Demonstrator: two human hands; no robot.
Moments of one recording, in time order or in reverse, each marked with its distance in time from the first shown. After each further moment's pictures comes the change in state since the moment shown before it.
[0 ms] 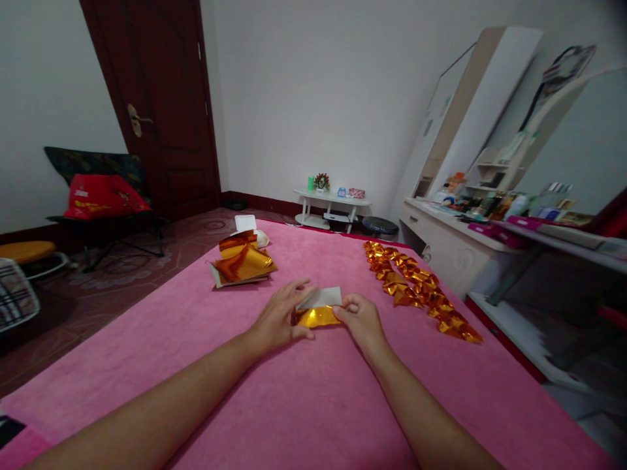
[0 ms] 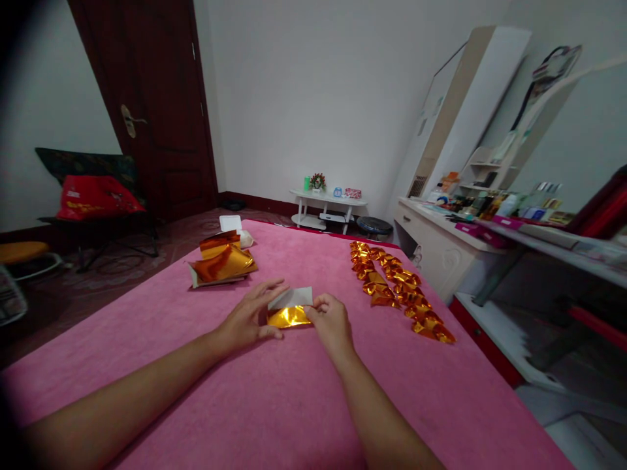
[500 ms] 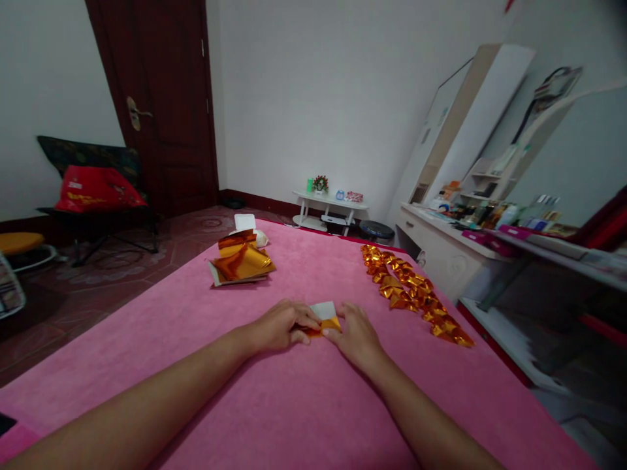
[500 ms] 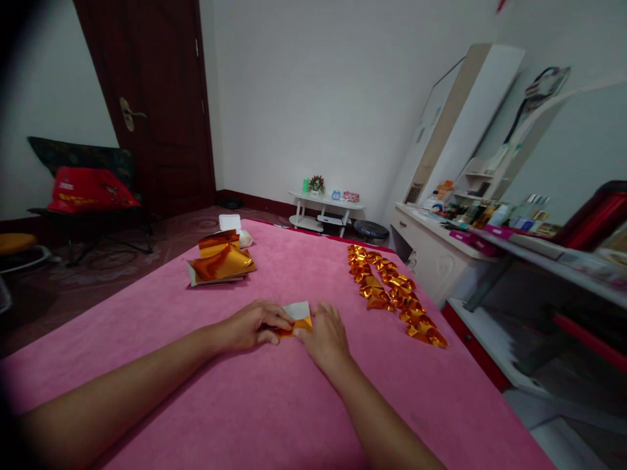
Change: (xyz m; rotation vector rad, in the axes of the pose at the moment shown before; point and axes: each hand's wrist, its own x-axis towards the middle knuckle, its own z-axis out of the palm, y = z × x) left_hand 0.006 -0.001 -0.001 -0.002 -0.433 0.228; right_hand -0.018 -0.018 -0.006 -0.963 -0.163 -0.089
